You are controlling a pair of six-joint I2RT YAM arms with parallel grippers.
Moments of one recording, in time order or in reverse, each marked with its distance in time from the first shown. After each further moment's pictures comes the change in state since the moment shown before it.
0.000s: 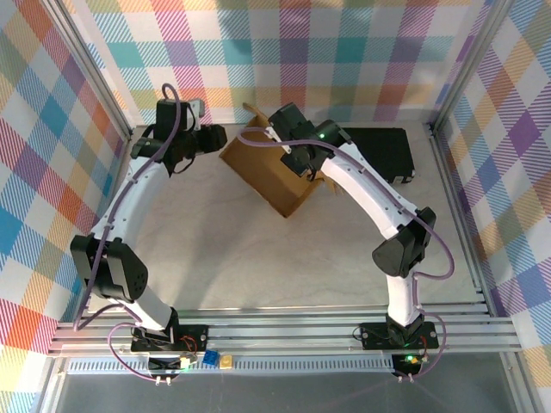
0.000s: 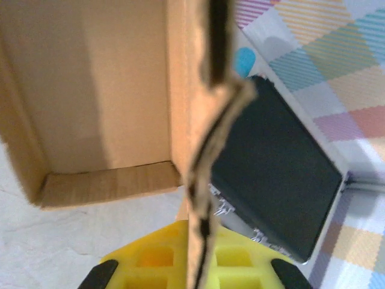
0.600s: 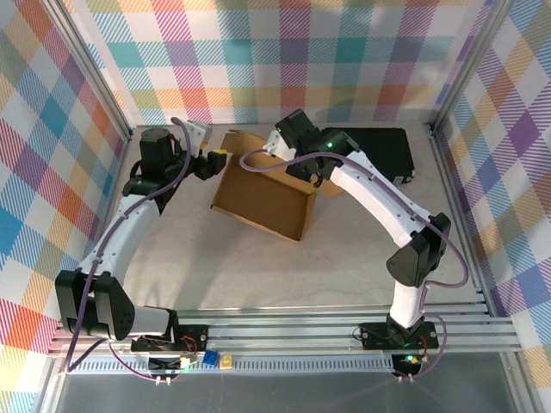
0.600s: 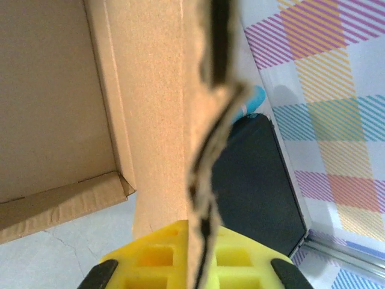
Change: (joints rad) left arm 0.043 -0.241 -0.404 0.400 0.227 0.504; right arm 0.011 -0.125 -0.198 0.140 -0.089 -0.334
